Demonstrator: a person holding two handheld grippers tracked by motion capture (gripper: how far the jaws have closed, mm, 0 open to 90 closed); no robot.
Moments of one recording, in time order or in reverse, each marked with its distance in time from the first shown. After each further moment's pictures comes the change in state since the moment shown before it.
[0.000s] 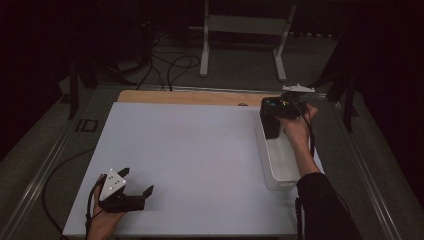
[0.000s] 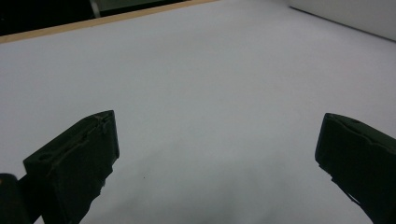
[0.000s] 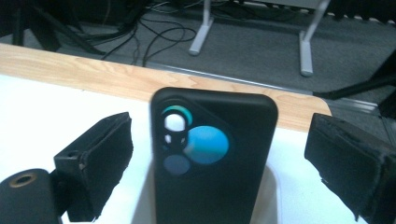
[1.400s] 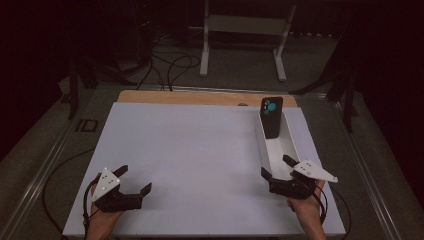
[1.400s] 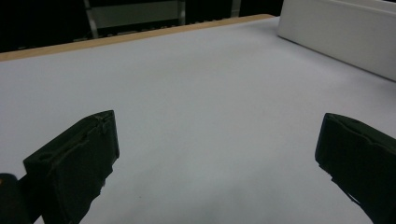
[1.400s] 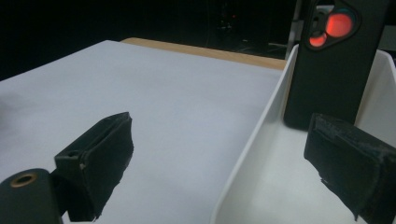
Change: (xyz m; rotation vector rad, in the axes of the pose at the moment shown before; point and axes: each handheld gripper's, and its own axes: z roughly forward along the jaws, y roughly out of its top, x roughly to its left) left arm 0.002 0.008 -0.010 -0.082 -0.031 -0.039; right arm 0.050 -0.162 -0.141 -0.251 0.335 -0.052
